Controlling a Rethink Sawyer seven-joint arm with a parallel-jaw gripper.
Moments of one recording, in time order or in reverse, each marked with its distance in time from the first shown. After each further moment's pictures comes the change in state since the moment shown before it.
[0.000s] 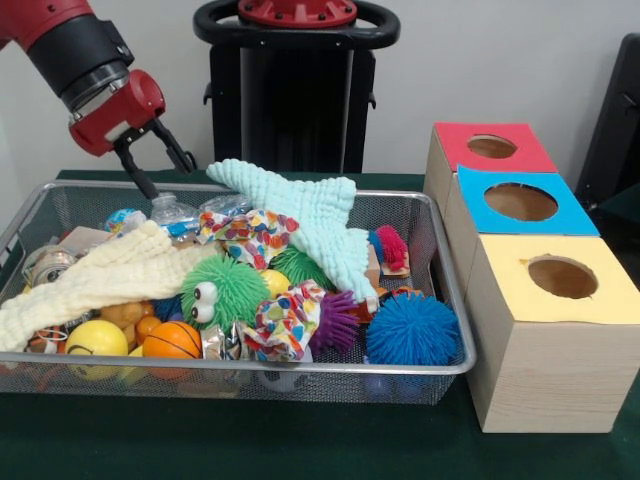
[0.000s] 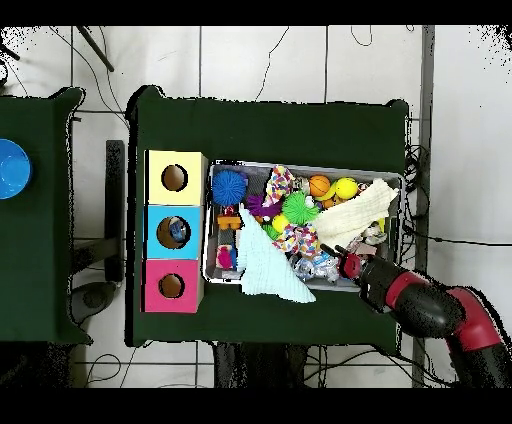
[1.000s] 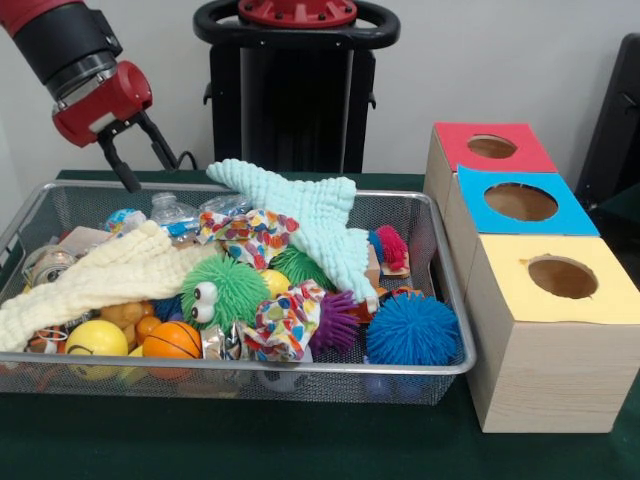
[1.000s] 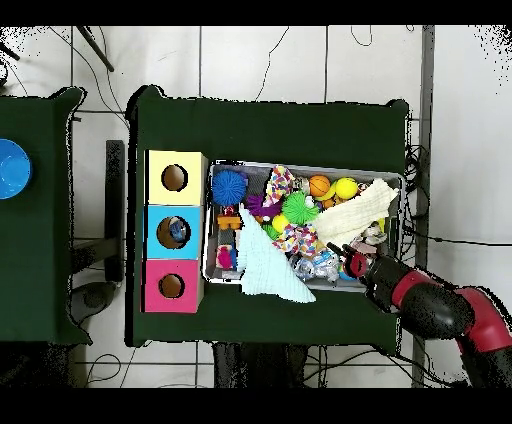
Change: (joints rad) arm 0.011 -0.069 0.009 0.001 0.010 0.000 0.000
